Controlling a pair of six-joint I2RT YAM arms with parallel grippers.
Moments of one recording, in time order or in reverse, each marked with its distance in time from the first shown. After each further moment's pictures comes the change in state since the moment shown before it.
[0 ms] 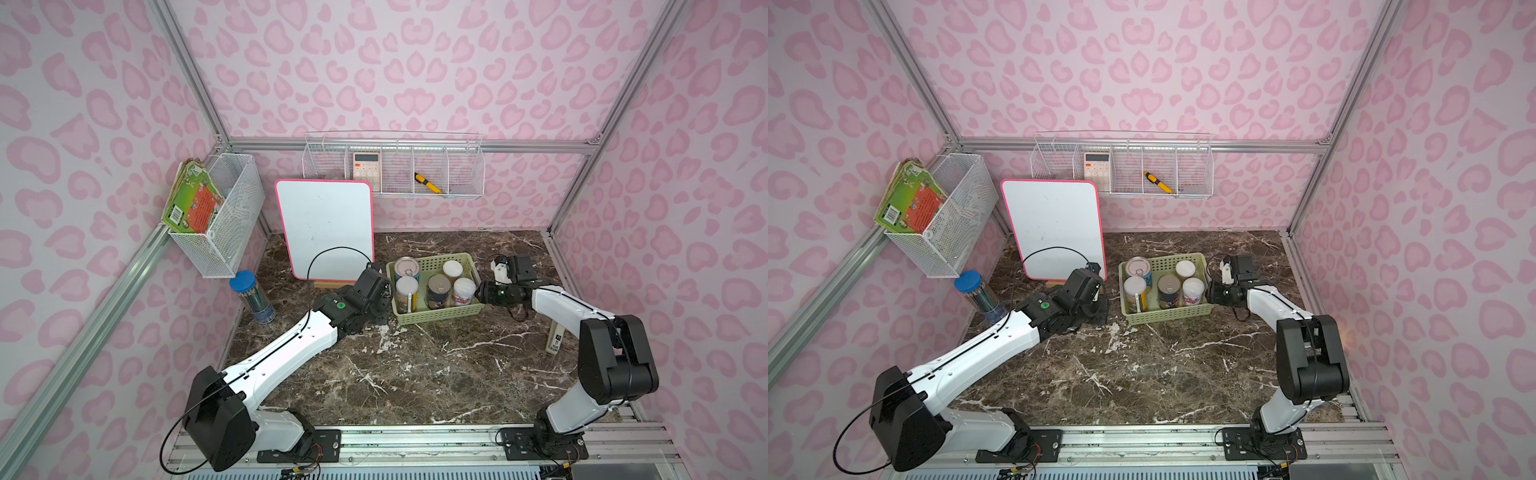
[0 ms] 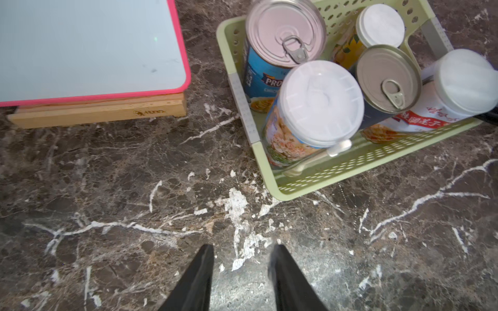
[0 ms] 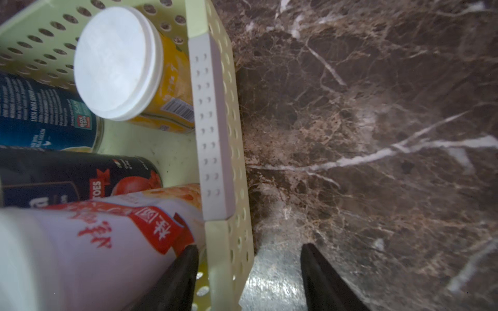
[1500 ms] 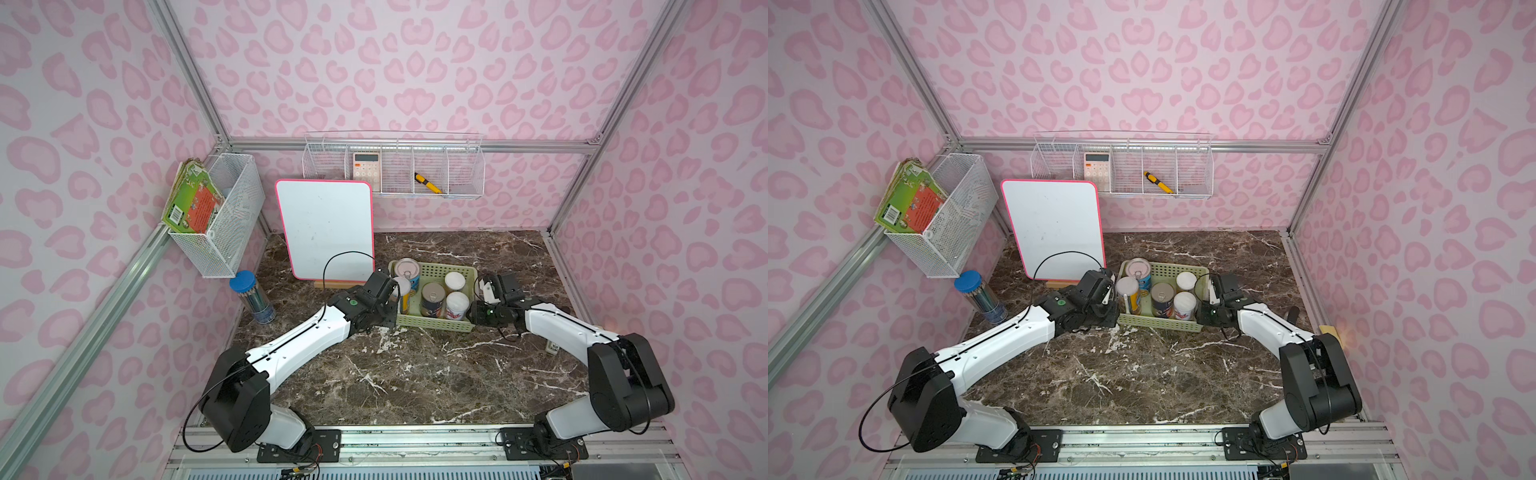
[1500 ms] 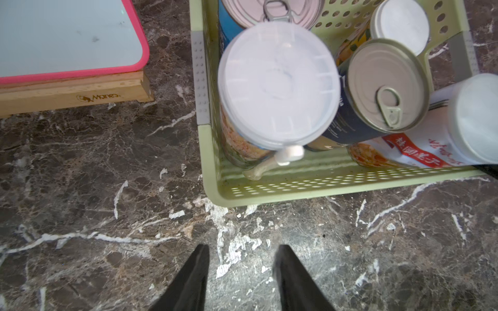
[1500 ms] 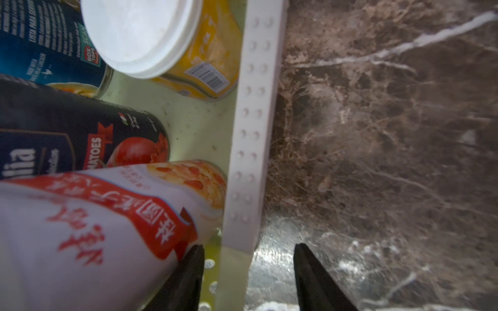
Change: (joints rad) left arm 0.006 0.057 -0.030 0.054 0.061 0.006; right arm 0.134 -0.172 -0.164 -0.061 0.028 0.140
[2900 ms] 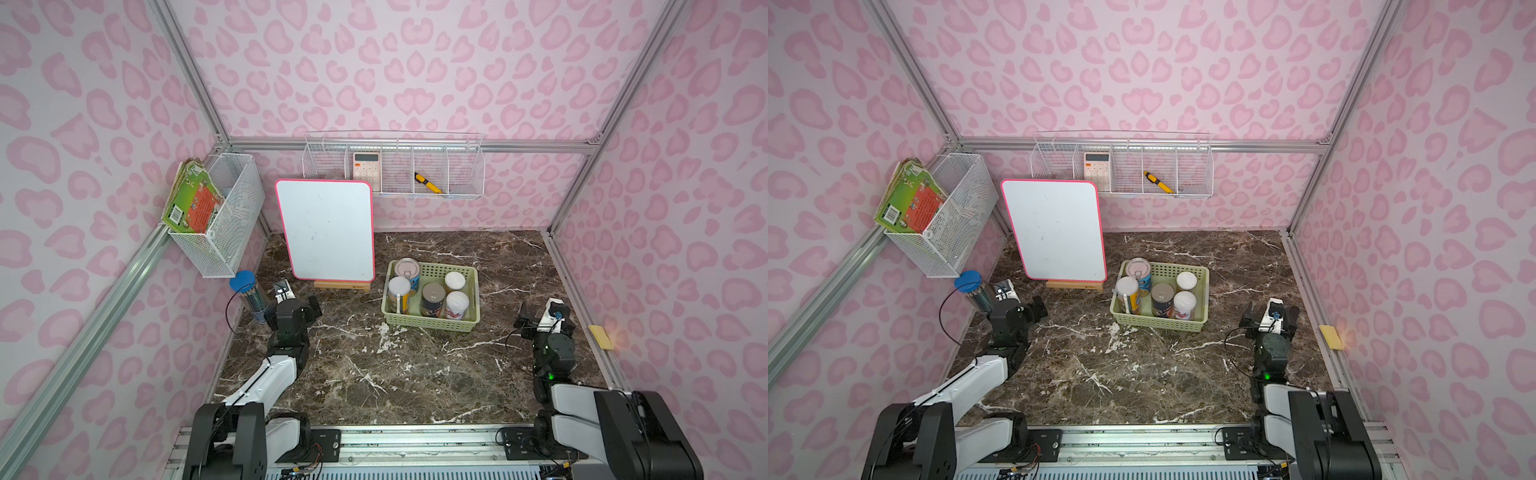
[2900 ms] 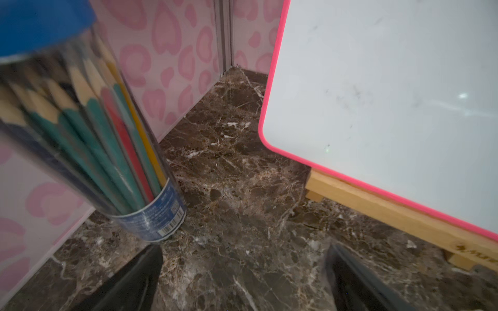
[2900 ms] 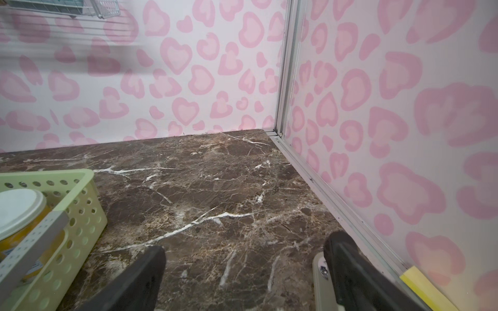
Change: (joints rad) left arm 0.667 -0.195 -0.734 1.063 -0.237 0.260; right arm -0.270 -0.233 -0.791 1.559 0.418 -0.371
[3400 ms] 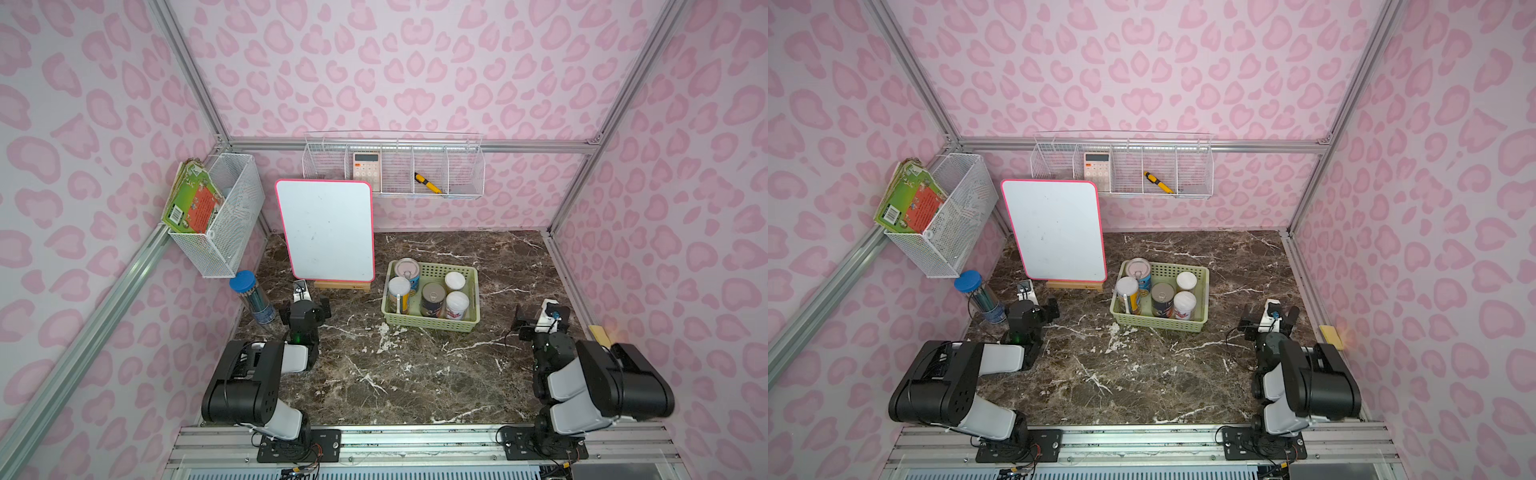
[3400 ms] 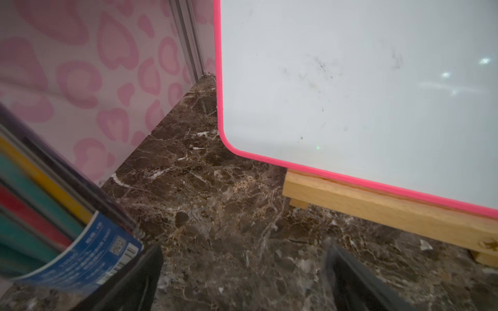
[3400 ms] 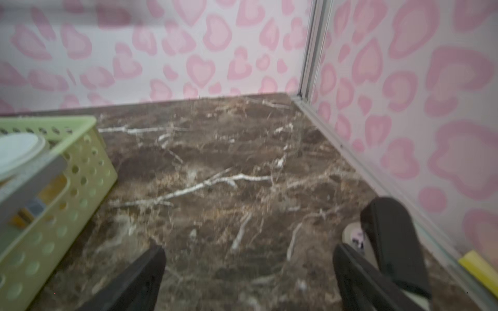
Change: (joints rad) left arm -0.006 0.294 0.010 0.376 0.059 0.130; right arm -0.098 0.308 -0.032 0.222 -0.180 0.034
